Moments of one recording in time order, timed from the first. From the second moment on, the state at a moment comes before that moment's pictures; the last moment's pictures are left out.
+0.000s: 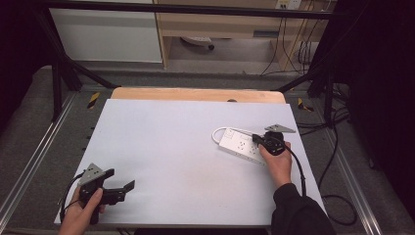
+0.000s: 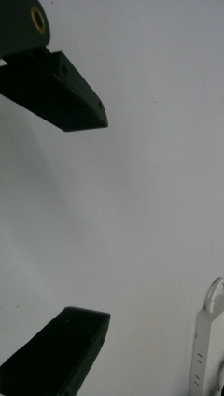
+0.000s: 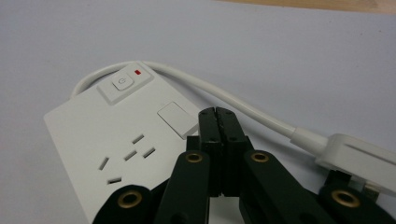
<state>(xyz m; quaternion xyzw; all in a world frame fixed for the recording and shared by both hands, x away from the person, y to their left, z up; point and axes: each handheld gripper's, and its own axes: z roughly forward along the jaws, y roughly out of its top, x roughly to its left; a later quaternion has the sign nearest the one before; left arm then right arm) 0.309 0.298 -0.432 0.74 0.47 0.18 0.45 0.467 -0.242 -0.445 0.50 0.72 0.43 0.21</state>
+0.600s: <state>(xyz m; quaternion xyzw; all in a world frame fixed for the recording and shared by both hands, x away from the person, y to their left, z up) 0.309 0.298 -0.432 0.74 0.47 0.19 0.45 0.466 -0.240 -0.446 0.50 0.73 0.42 0.22</state>
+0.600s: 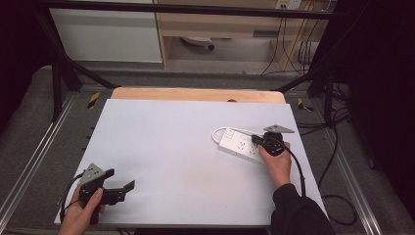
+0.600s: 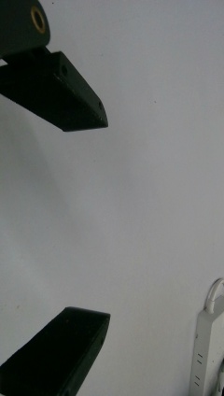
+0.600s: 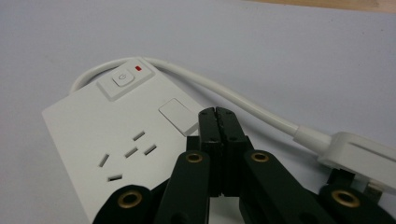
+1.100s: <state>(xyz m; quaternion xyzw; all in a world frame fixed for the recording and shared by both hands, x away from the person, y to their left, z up) 0.309 0.298 -0.432 0.74 0.47 0.19 0.45 0.466 -0.241 -0.446 0.50 0.72 0.42 0.22</state>
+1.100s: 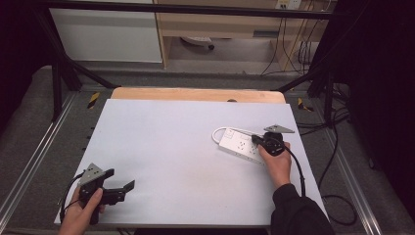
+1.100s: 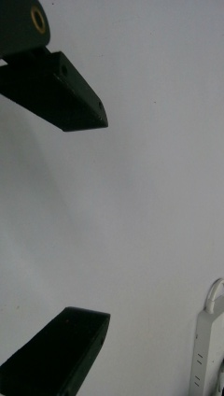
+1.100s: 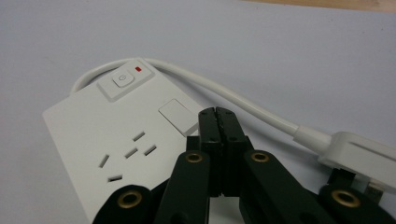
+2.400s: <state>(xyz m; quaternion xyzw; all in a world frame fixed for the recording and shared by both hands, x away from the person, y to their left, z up) 0.309 0.298 -0.432 0.74 0.47 0.19 0.45 0.462 -0.245 -0.438 0.50 0.71 0.45 0.21</state>
